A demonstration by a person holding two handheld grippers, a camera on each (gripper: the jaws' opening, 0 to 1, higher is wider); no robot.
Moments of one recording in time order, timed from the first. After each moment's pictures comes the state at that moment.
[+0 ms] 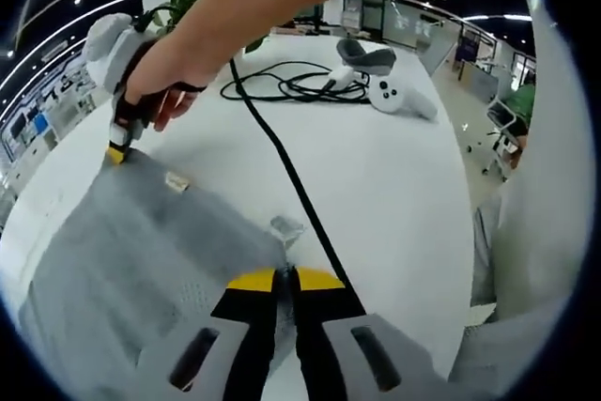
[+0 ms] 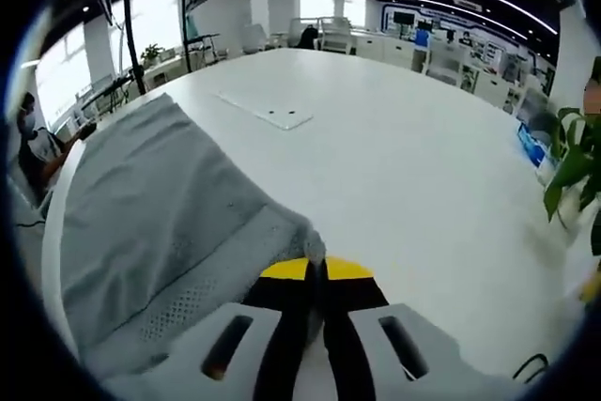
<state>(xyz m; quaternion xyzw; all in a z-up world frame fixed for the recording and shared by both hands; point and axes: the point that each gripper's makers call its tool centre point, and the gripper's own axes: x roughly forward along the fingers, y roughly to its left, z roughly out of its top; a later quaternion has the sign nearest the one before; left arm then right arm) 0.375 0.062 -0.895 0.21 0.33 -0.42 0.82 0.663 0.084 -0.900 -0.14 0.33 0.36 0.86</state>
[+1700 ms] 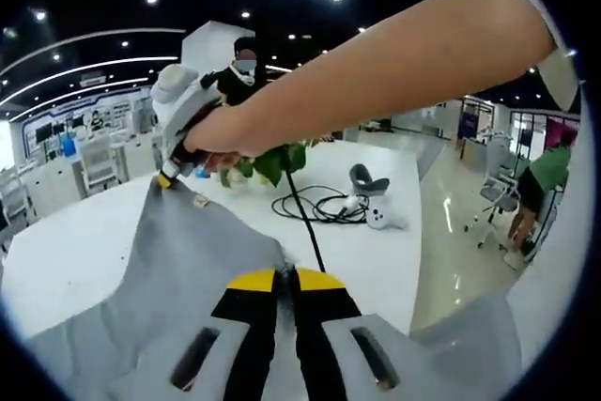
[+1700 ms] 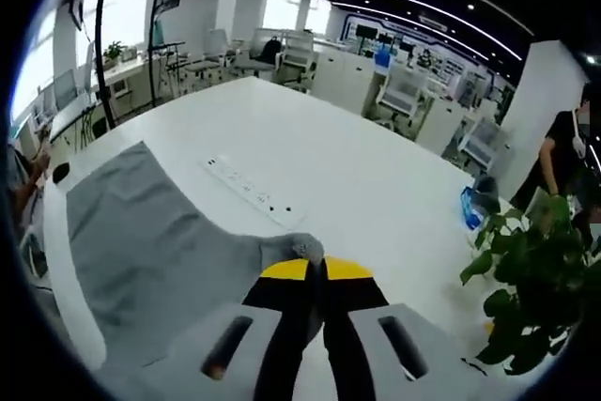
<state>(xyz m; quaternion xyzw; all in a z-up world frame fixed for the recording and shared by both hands) 0.370 0.174 -0.689 0.08 0.16 -0.44 0.88 0.661 0.156 -0.718 -0.19 0.30 0.24 0.90</state>
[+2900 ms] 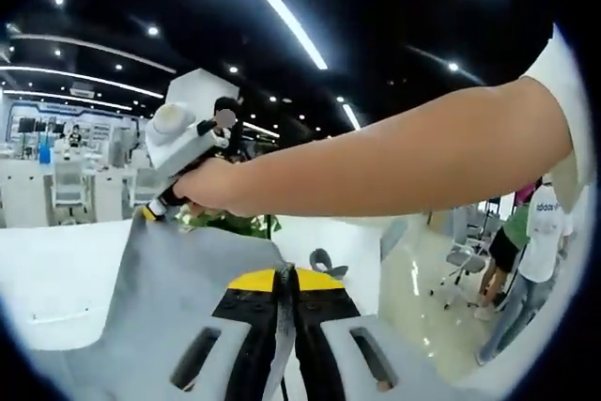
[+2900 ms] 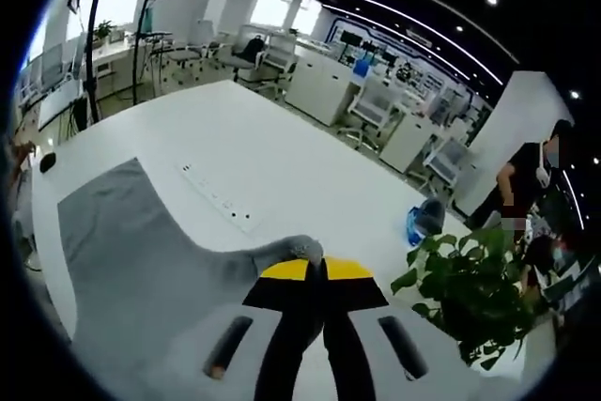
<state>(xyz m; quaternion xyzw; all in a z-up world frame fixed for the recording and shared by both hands) 0.367 0.148 -0.572 -0.04 0.06 -0.50 0.86 0.654 0.120 -0.622 -0.26 0.28 0.19 0.91</state>
